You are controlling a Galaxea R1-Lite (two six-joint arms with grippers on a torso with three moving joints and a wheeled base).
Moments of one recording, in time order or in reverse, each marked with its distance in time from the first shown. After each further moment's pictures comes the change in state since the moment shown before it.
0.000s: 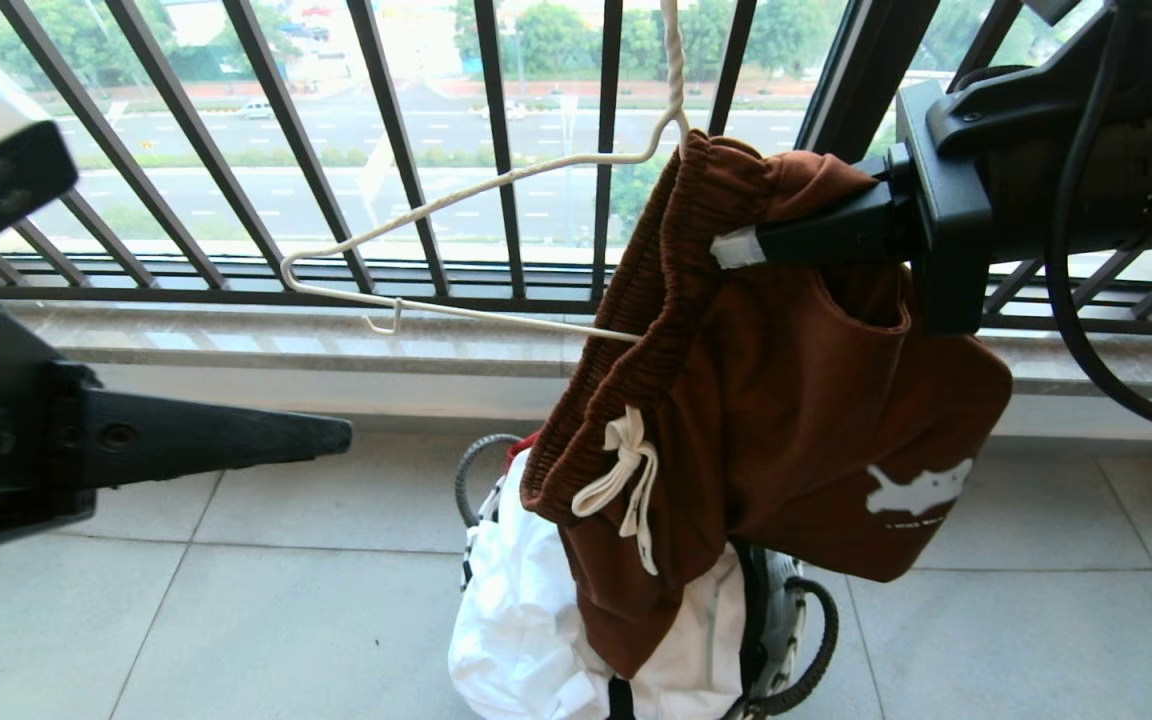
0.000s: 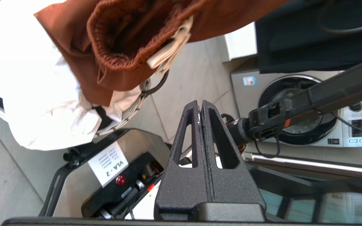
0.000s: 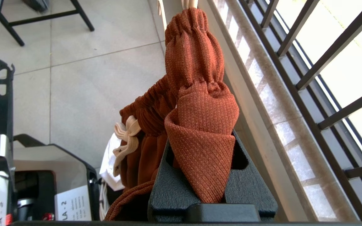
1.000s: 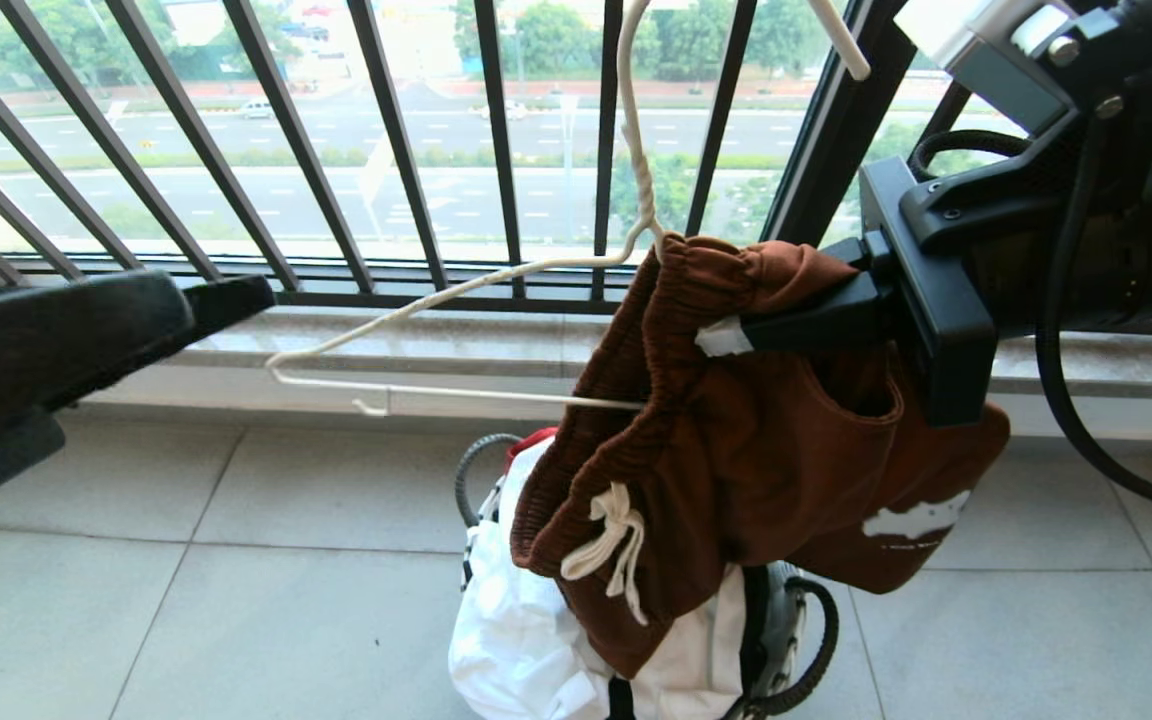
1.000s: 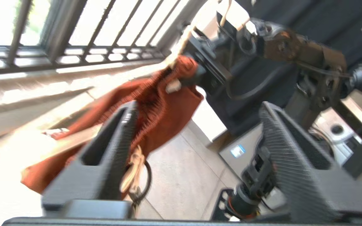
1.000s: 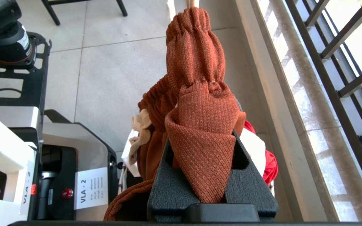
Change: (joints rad) left arm -0.018 -0.173 0.451 -0.929 -0.023 -0.021; right arm 0.032 -0.017 0.099 0.024 0.074 -0.087
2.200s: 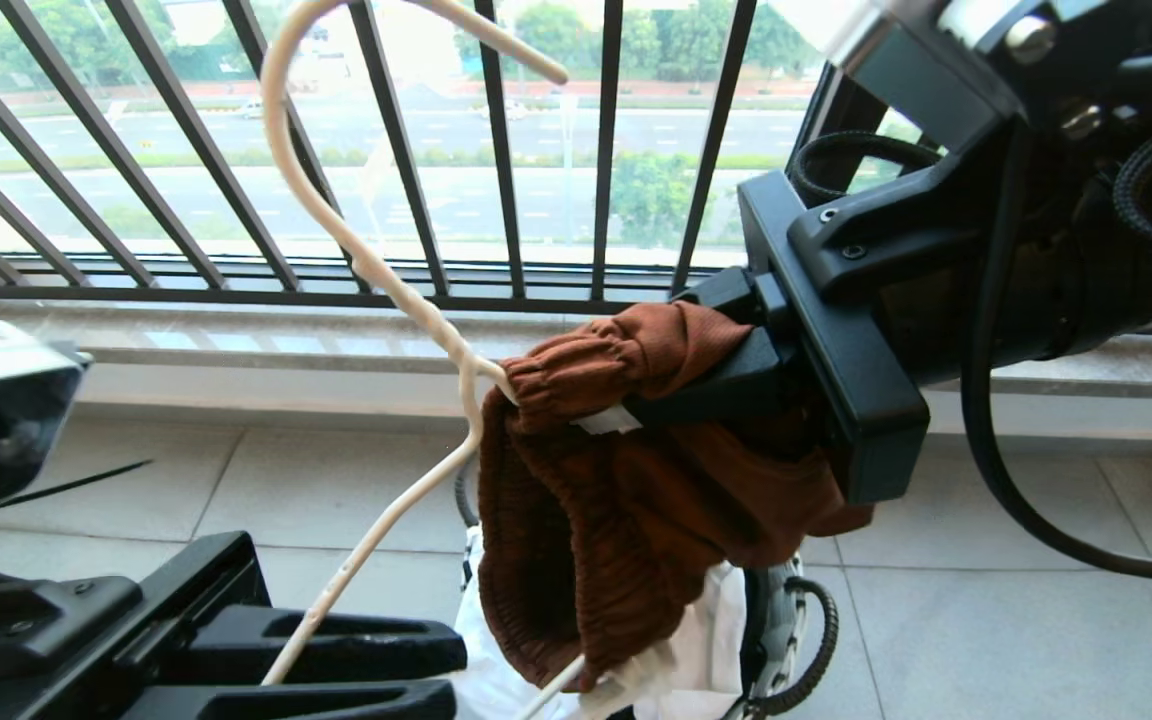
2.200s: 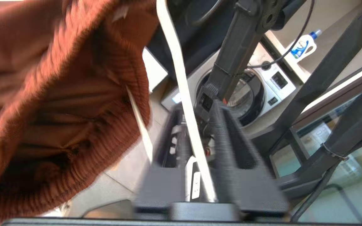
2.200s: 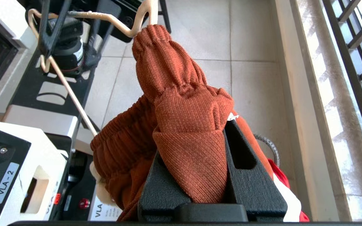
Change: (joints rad) left arm -0.181 0.154 0.287 -0.331 -0.205 -0.006; right arm 0.211 0.077 -0.078 0.014 0.000 -0.019
